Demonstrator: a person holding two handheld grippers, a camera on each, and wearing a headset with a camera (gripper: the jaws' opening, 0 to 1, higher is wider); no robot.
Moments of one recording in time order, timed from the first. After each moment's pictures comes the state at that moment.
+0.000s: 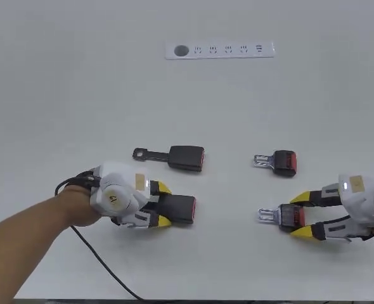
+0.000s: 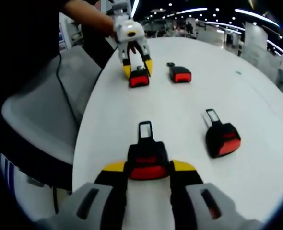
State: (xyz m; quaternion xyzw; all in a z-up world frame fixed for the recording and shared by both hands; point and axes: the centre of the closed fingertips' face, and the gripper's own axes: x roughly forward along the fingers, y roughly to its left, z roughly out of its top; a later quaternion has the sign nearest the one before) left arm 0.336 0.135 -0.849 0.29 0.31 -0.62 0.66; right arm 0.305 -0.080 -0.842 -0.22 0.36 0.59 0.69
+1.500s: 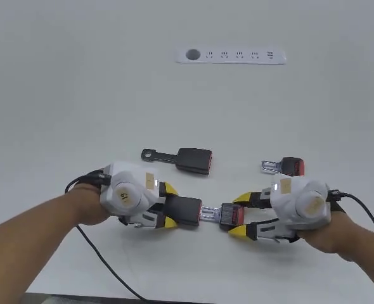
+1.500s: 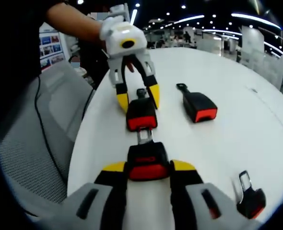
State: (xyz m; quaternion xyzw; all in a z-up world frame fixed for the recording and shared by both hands) left arm 0.337 0.135 -0.850 0.28 0.32 -0.61 0.67; right arm 0.323 0.043 -0.848 -0.18 0.32 0.60 0.71
